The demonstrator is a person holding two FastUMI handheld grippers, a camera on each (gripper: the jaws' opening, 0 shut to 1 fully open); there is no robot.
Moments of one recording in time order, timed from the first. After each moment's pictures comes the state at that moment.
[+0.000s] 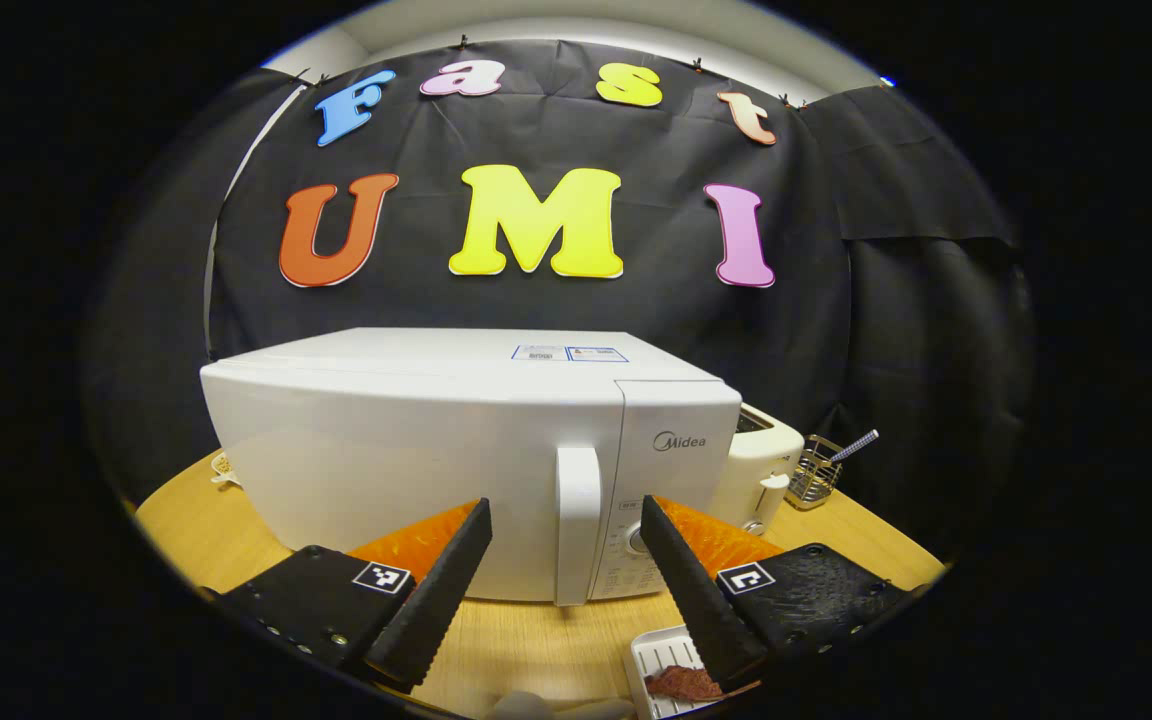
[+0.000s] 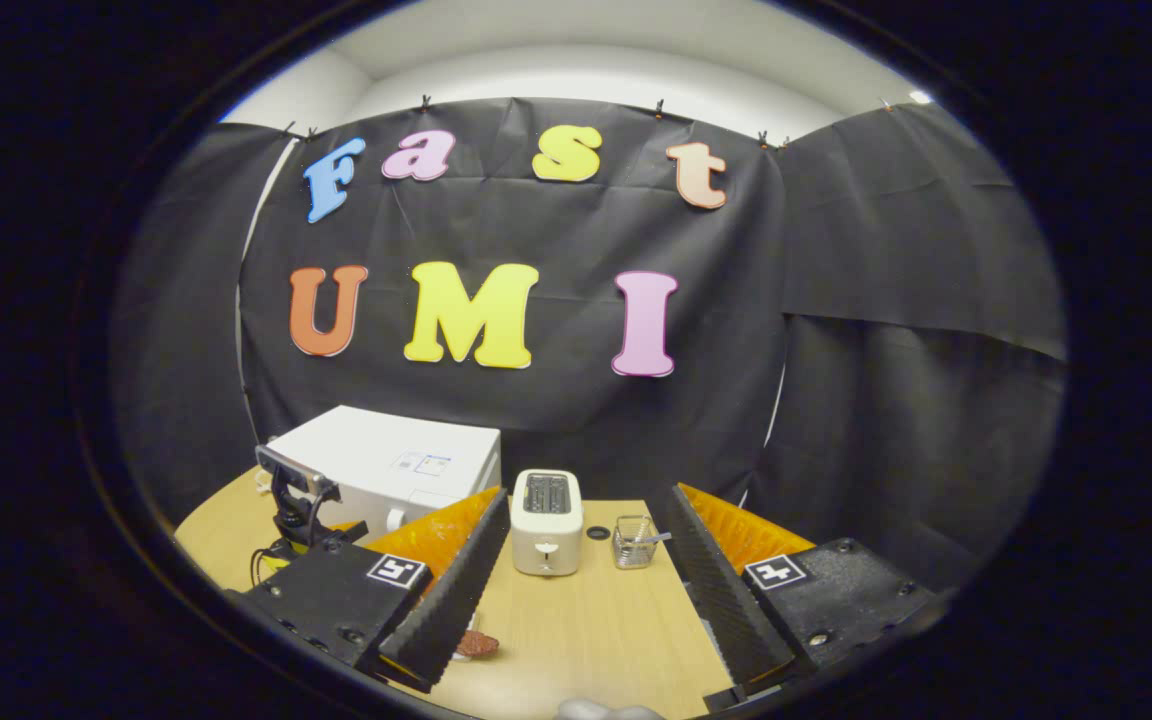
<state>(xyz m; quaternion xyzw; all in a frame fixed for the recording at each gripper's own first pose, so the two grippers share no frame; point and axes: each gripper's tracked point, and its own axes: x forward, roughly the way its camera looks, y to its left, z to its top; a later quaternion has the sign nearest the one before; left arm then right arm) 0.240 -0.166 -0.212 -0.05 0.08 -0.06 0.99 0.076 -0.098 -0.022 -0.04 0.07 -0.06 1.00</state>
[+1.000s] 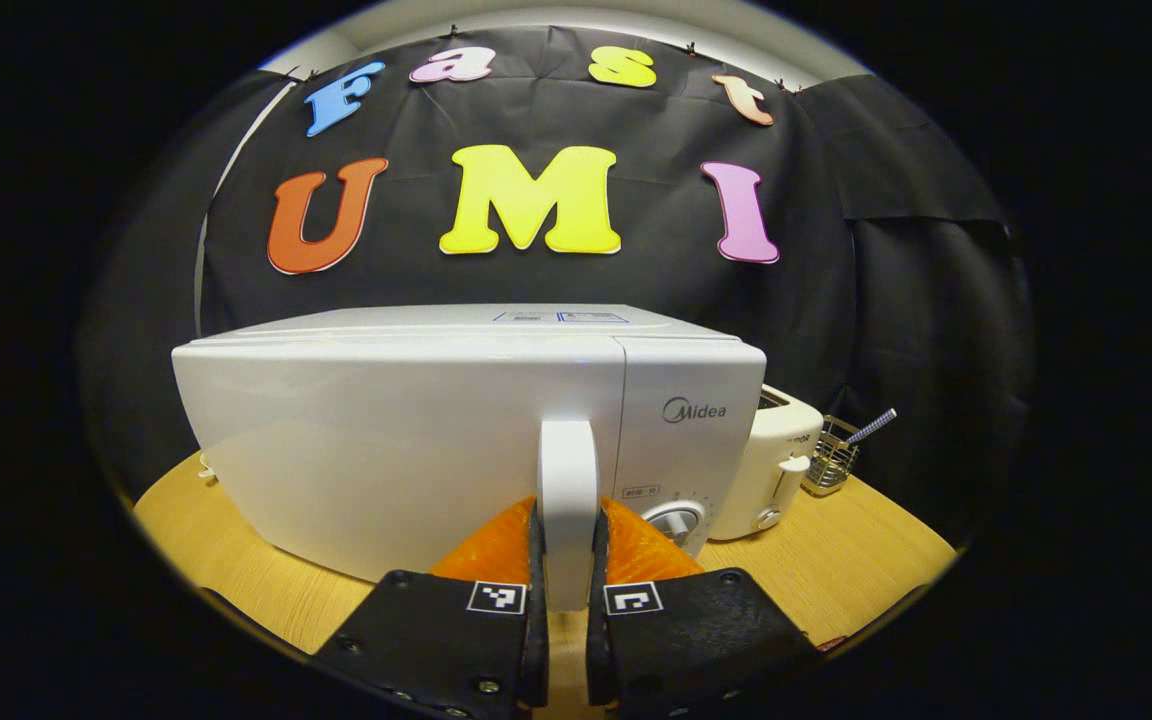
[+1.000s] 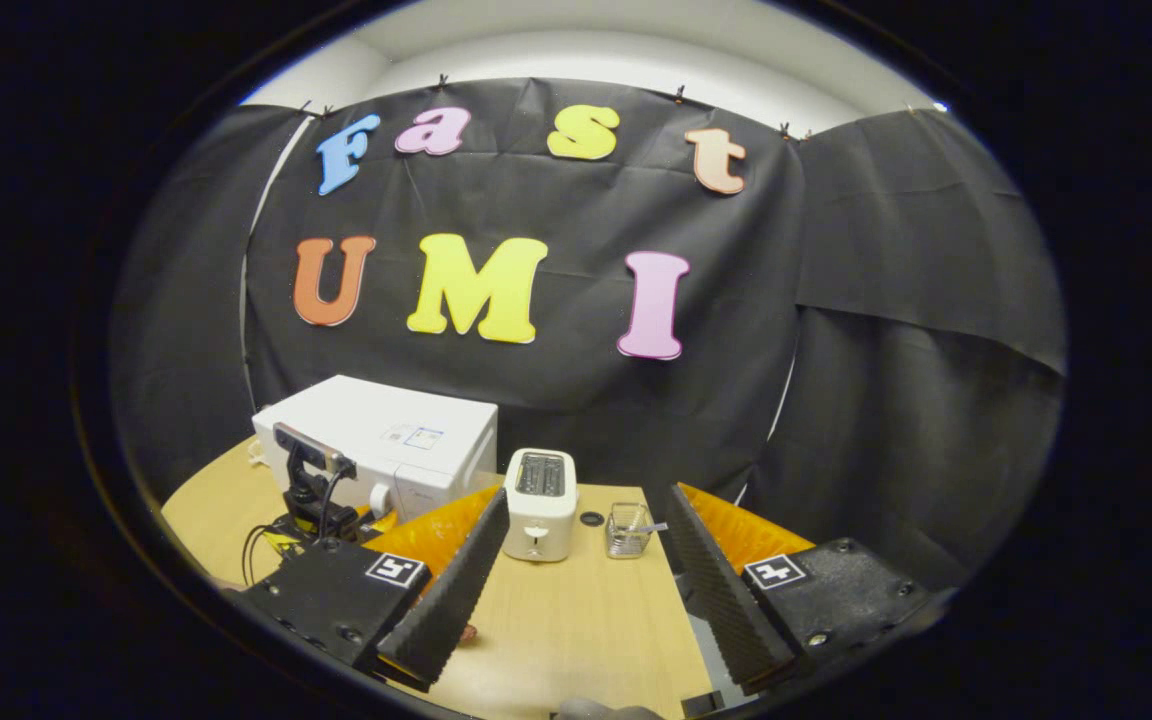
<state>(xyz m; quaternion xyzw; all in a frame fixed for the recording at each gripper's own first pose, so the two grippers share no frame) 0.253 -0.168 -0.229 -0.04 0.09 -0.06 0.99 0.085 -0.106 -0.034 -0.06 0.08 -0.04 0.99</state>
